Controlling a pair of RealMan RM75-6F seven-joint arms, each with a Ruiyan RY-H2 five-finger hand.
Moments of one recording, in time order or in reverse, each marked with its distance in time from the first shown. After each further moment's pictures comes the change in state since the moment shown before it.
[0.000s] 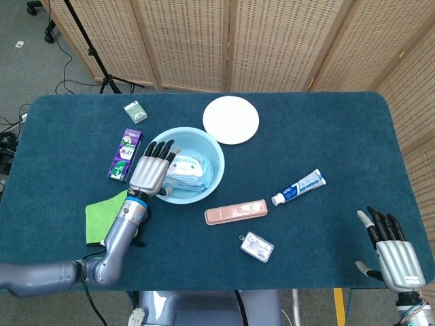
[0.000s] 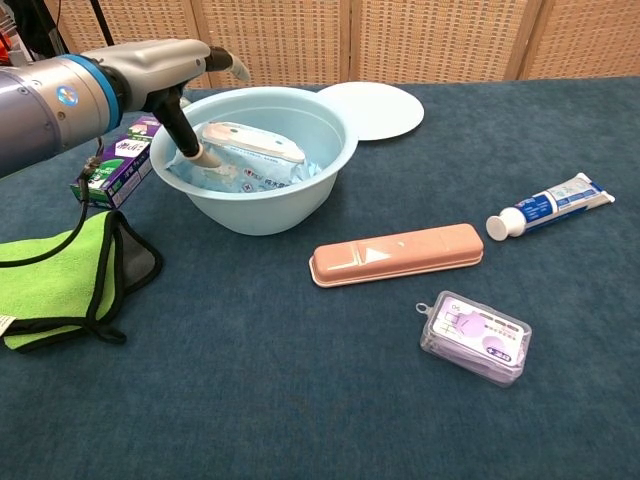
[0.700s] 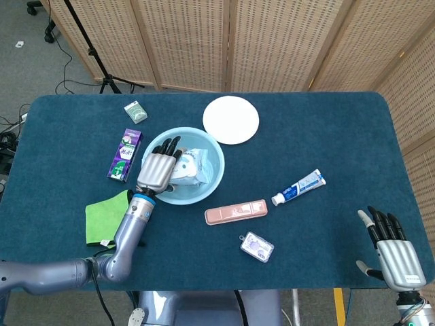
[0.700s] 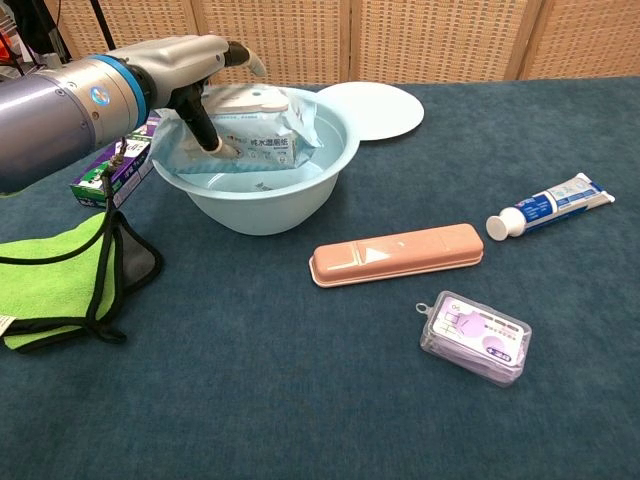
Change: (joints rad) left arm -0.010 -0.090 -0.065 0.092 0.008 -0.018 0.020; right arm 0.002 -0.001 0.002 0.007 0.002 -0.007 0.010
